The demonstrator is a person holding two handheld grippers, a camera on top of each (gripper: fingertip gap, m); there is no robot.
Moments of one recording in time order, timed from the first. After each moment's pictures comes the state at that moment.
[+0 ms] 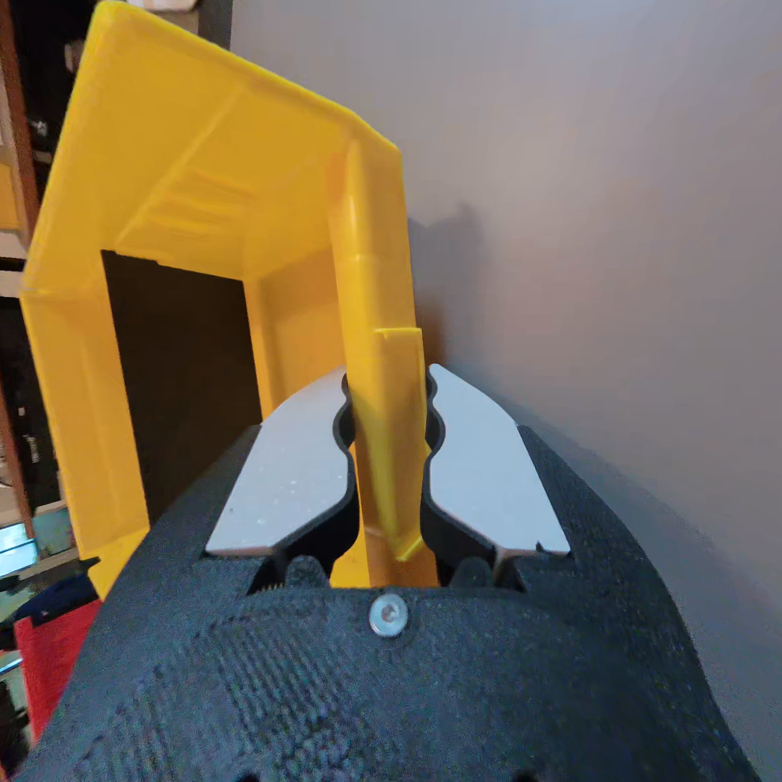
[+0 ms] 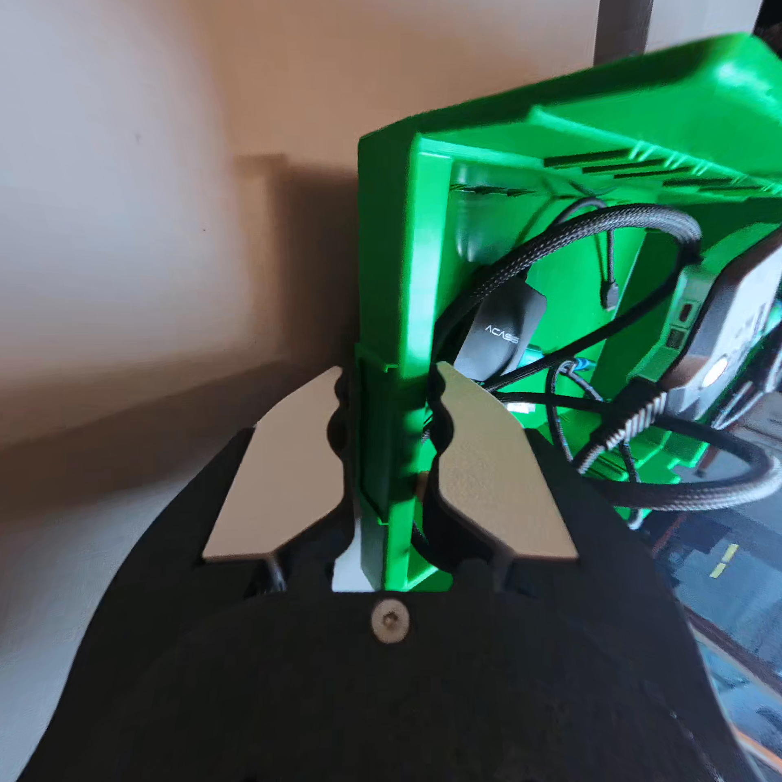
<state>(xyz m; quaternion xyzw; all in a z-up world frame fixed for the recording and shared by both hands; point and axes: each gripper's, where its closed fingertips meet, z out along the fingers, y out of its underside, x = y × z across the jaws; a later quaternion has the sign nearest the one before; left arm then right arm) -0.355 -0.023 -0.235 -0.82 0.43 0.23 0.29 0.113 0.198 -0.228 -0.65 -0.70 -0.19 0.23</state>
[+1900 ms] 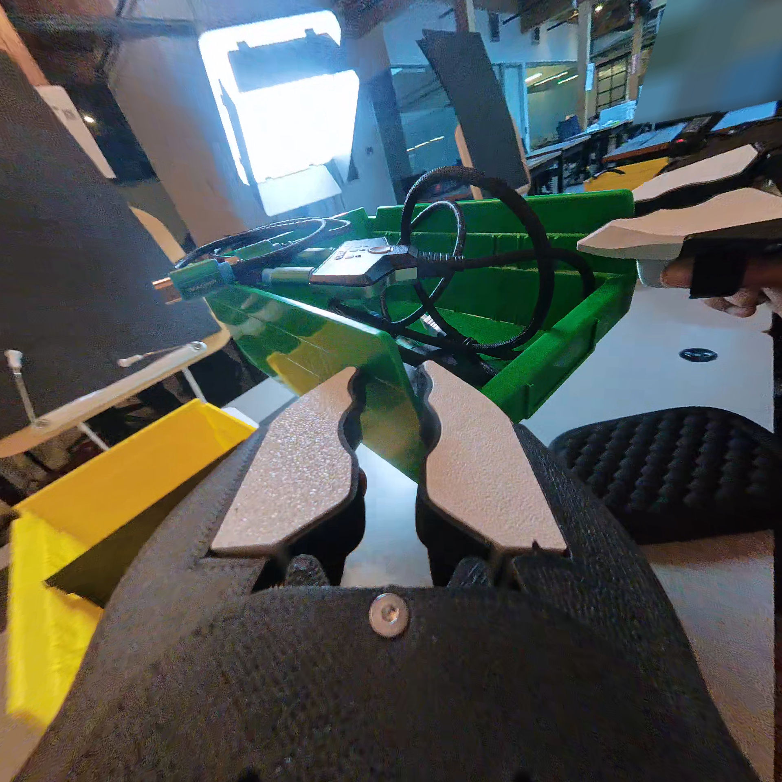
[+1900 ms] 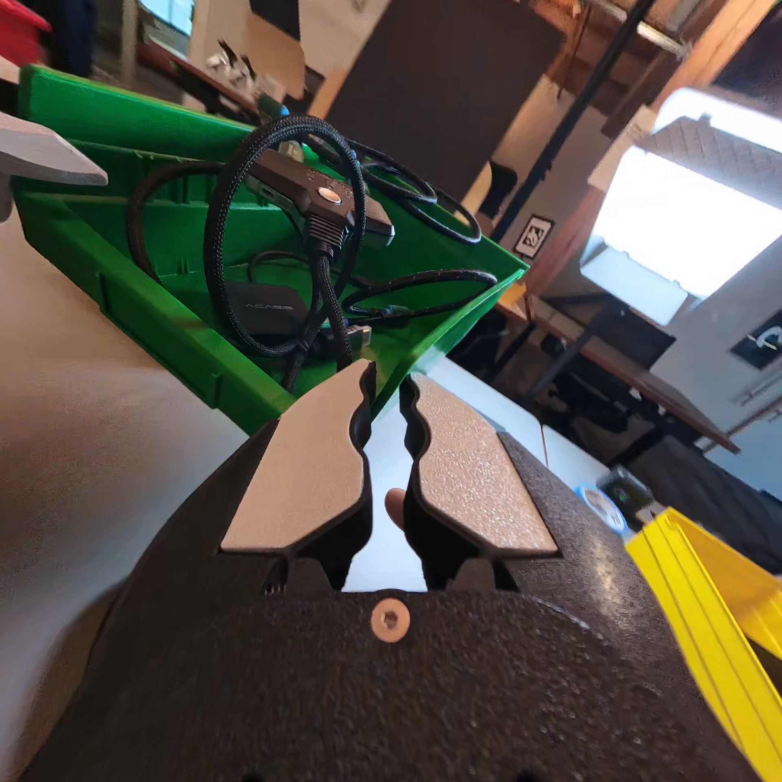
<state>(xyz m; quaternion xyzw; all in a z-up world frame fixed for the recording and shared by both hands) 0.009 -0.093 -0.030 -0.65 0.27 -0.09 0.71 0.174 -0.048 -0.027 -0.60 -0.40 0.08 0.69</state>
